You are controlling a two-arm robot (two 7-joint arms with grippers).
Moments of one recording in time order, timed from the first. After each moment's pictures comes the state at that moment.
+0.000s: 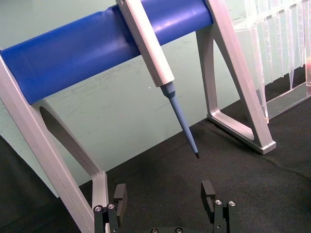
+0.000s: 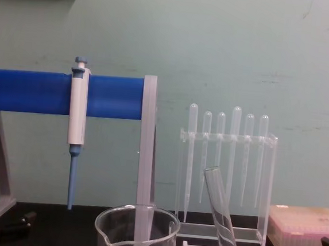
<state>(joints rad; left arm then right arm) -0.20 0.60 0.45 -1.41 -0.25 -0.12 0.03 0.20 0.60 -0.45 -1.41 0.25 -0.12 -0.03</state>
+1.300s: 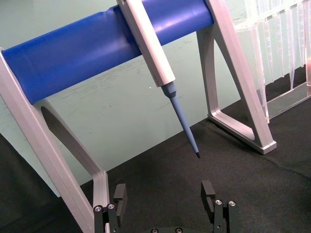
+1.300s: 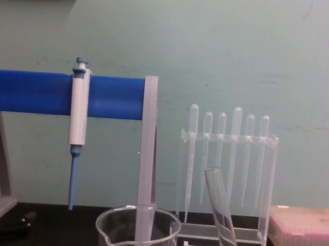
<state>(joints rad) -0.20 0.60 0.45 -1.41 -0.25 -0.12 0.03 -0.01 0.73 -0.36 -1.69 0.31 -0.11 -0.01</state>
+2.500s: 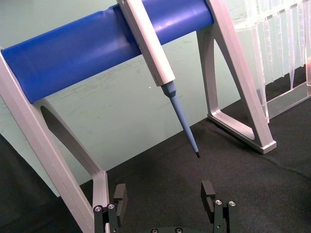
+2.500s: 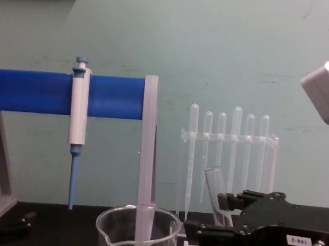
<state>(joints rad) -0.20 0.60 0.45 -1.41 -0.25 -0.12 0.03 0.29 0.54 -0.54 -1.64 0.30 0.14 0.39</state>
